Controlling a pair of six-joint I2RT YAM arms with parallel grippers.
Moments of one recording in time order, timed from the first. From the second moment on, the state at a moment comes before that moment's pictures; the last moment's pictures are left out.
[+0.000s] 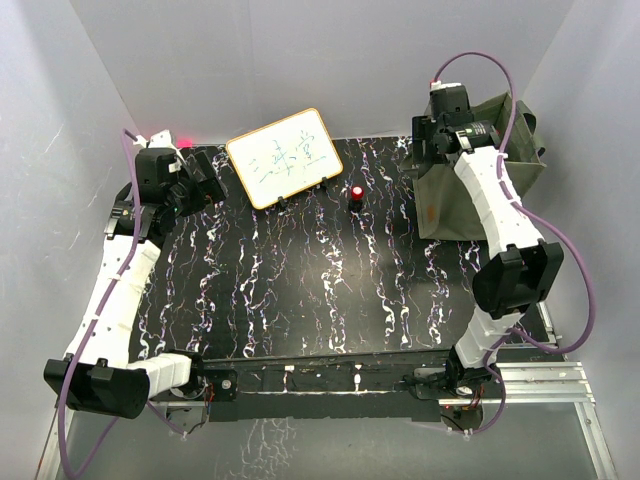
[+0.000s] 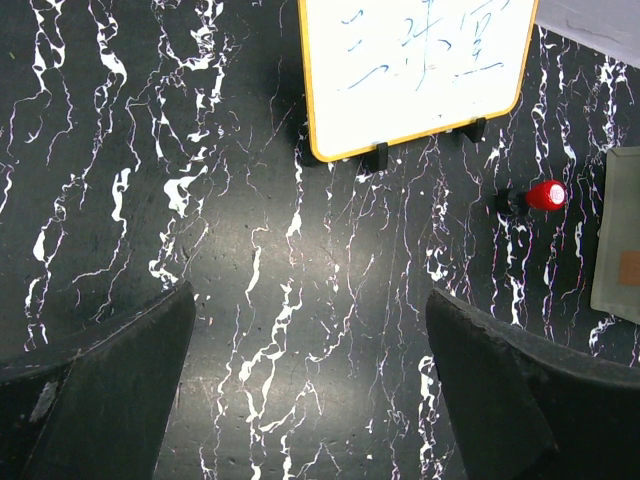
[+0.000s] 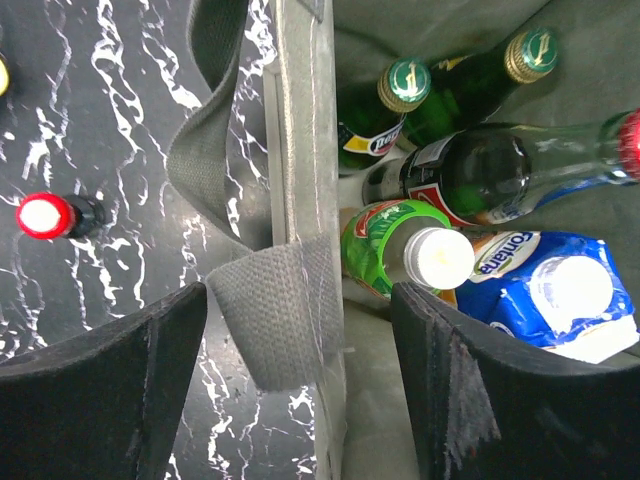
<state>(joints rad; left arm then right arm) -0.15 1.19 1.35 -0.77 -0.08 -0.45 0.16 1.76 1.90 -0.89 0.30 0.05</state>
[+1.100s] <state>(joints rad) -0.15 1.22 1.36 -0.77 0.02 -0.52 0.16 1.60 1.67 -0.88 0.23 0.05</state>
